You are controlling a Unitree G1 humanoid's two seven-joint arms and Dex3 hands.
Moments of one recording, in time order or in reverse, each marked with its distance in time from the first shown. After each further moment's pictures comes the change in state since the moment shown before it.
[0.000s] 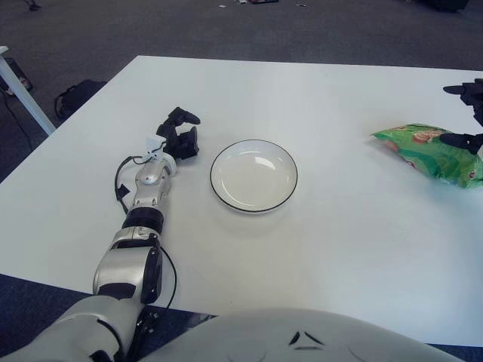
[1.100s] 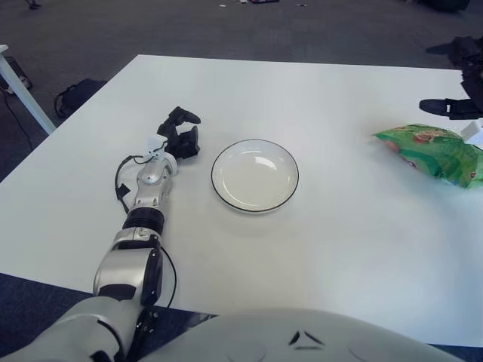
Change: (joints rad) left arm 0.017 -0.010 -0.016 -0.036 0.005 0.023 0.038; right arm -0.161 0.048 0.039 0.009 -0.090 -0.127 -0.310
